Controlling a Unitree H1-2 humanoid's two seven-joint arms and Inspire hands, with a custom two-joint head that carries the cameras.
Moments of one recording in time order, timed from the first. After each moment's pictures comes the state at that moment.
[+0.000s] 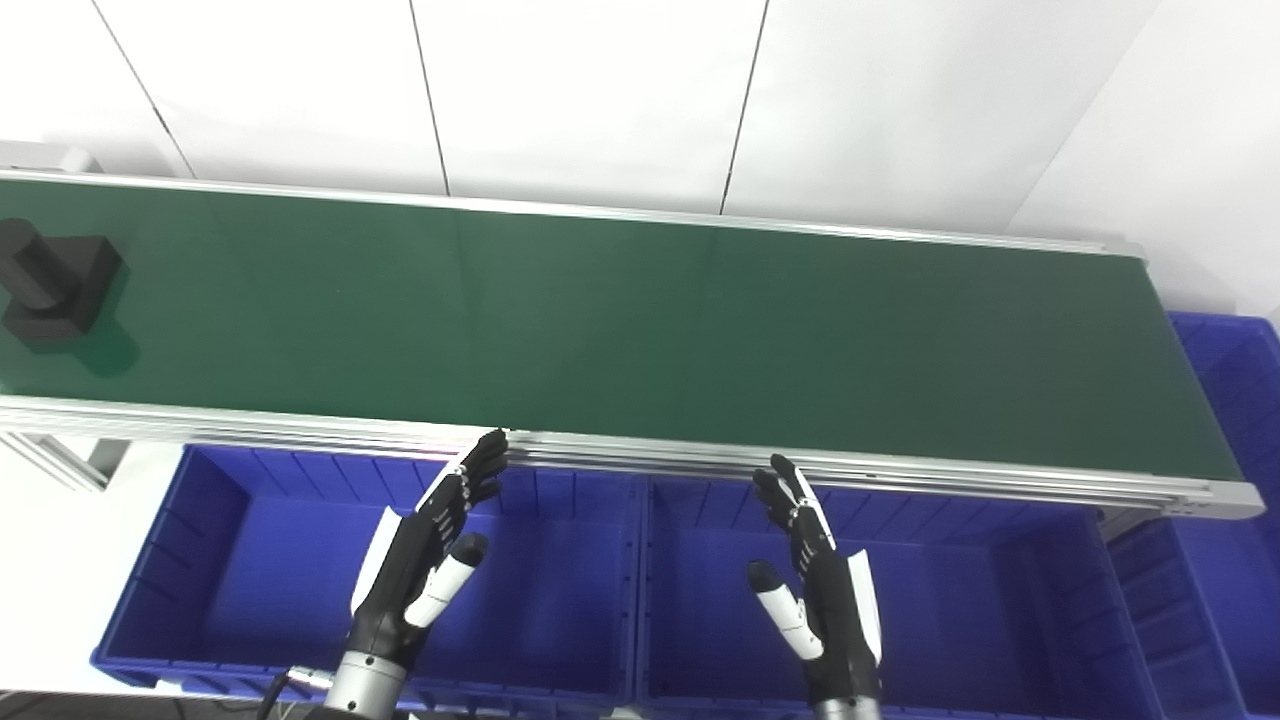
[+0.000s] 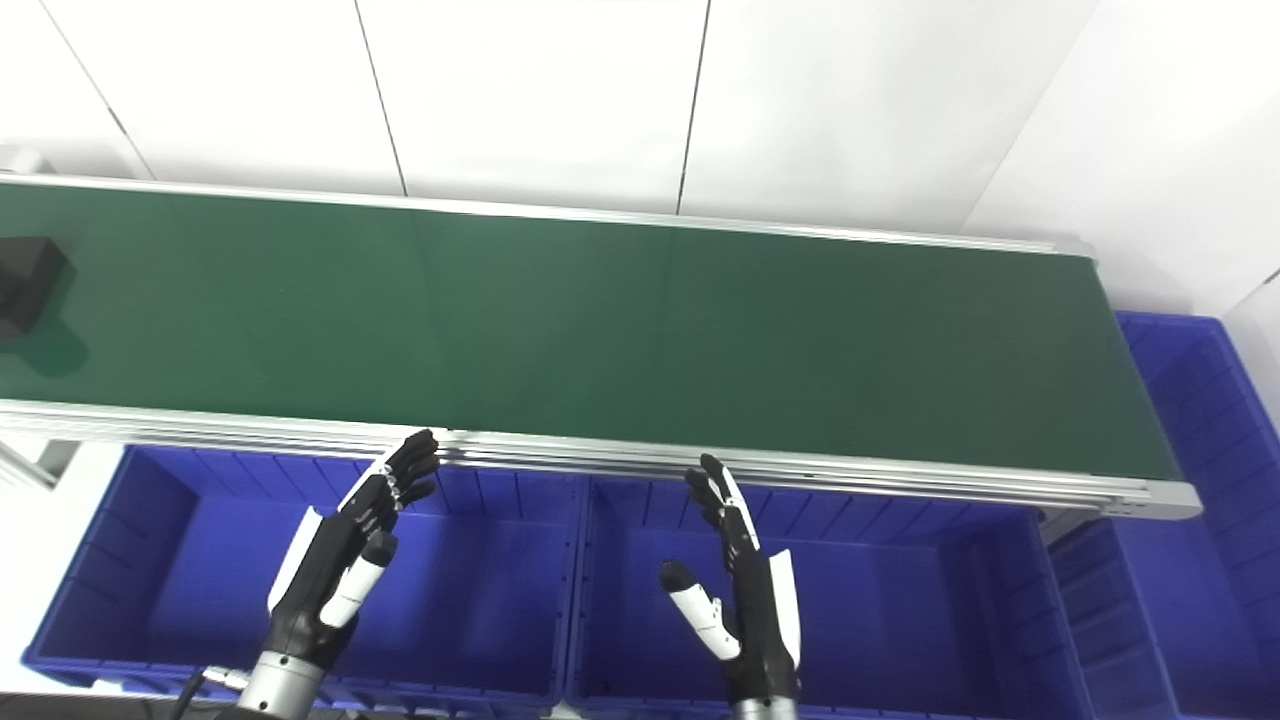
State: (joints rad) left arm 0.24 0.11 -0.24 0.15 0.03 -0.44 -0.06; right arm 0.29 -0.15 0.45 0.15 -0.13 -0.42 -0.47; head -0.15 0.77
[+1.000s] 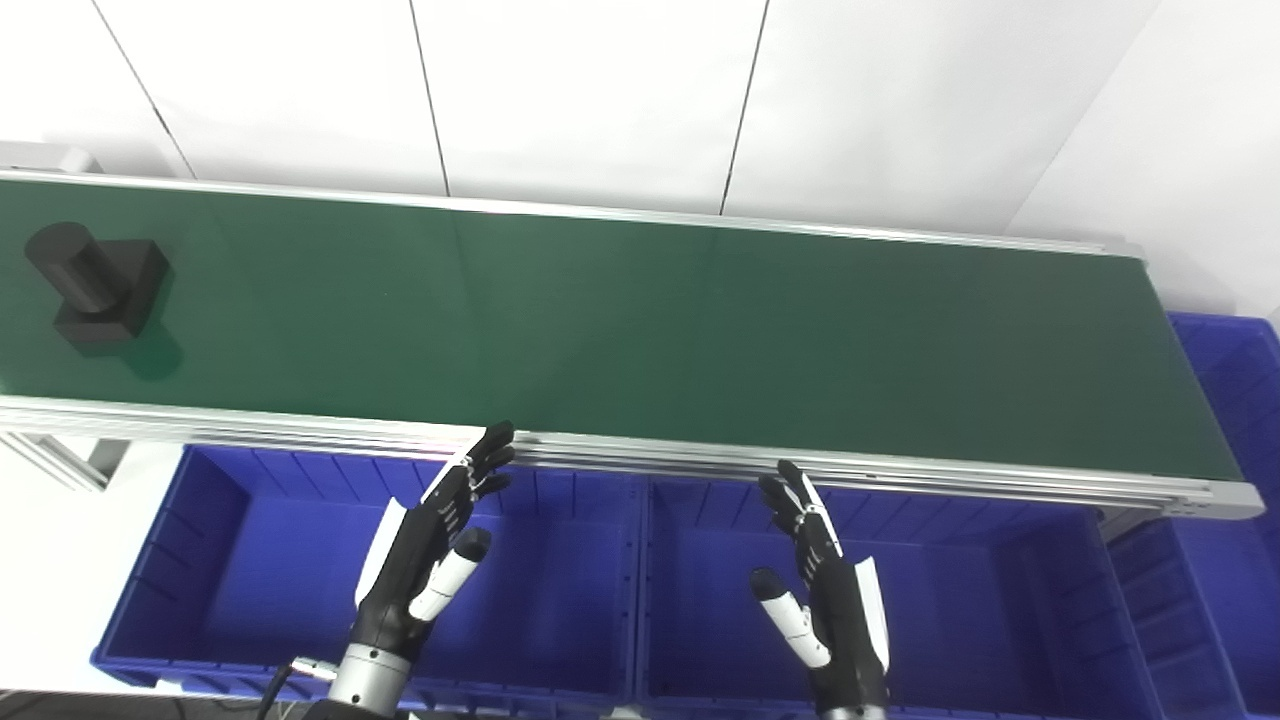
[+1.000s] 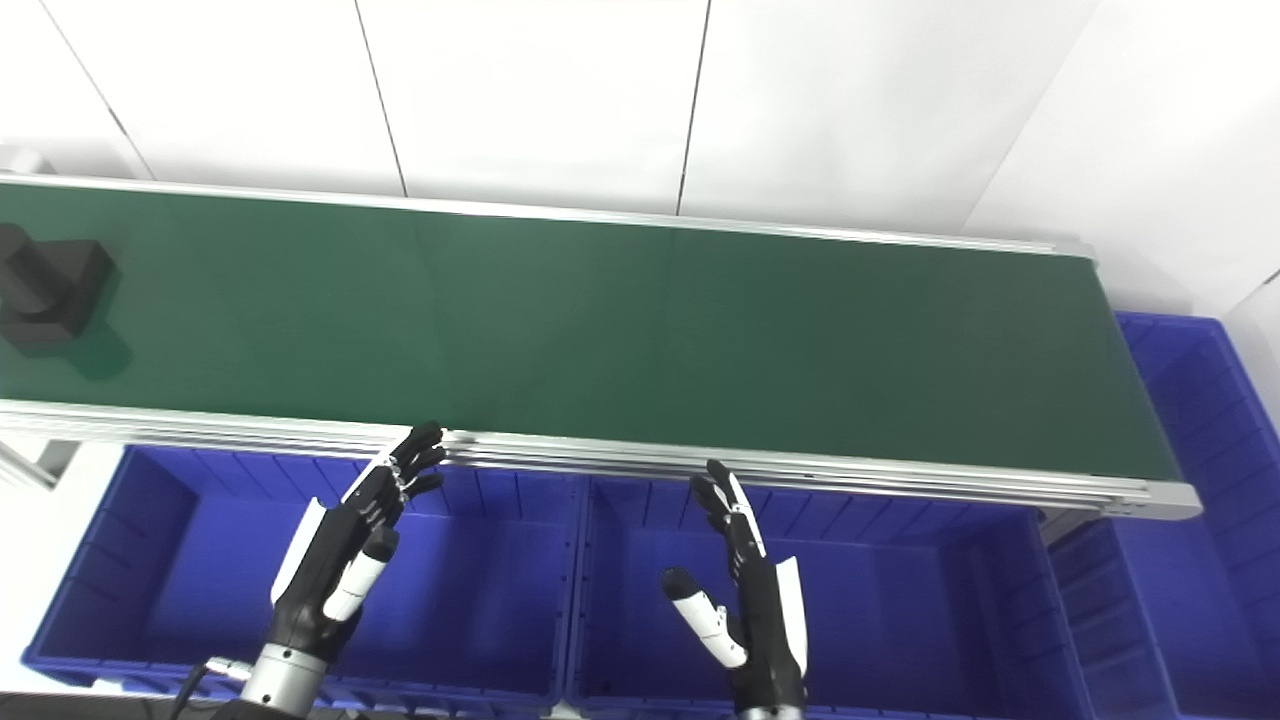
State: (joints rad) left arm 0.23 0.12 -0.26 0.12 0.04 -0.44 -0.05; right arm 0.32 -0.15 0.43 0.11 -0.12 -0.42 -0.43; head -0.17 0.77
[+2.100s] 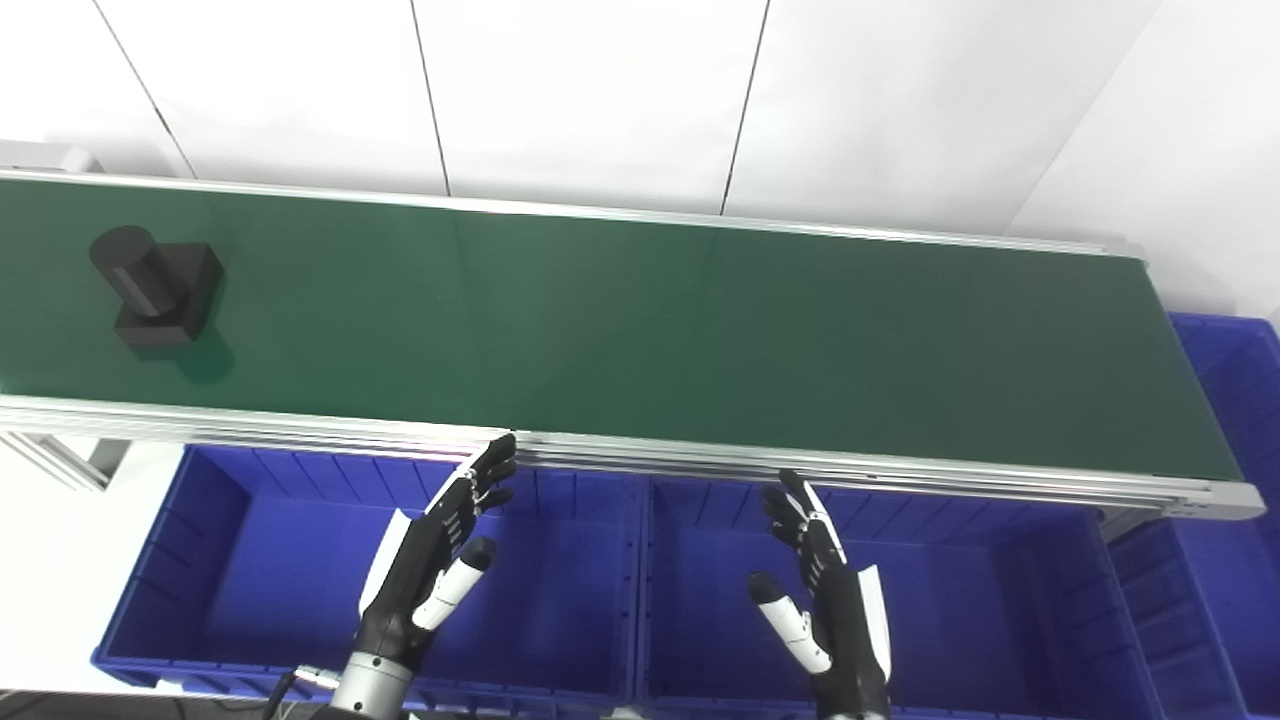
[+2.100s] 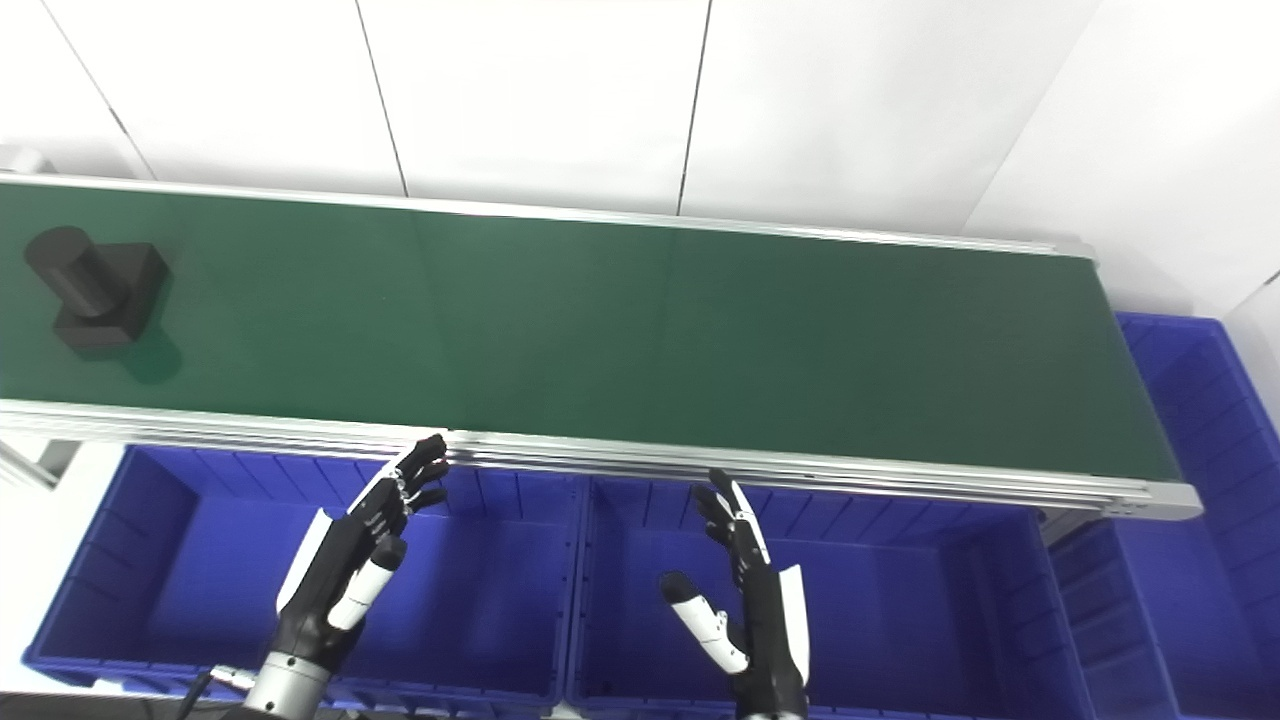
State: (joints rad) left arm 0.23 0.13 -0.26 0.16 0.03 -0.44 -0.06; right arm 0.32 -0.13 0.42 0.15 -0.15 -0.42 -0.50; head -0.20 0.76
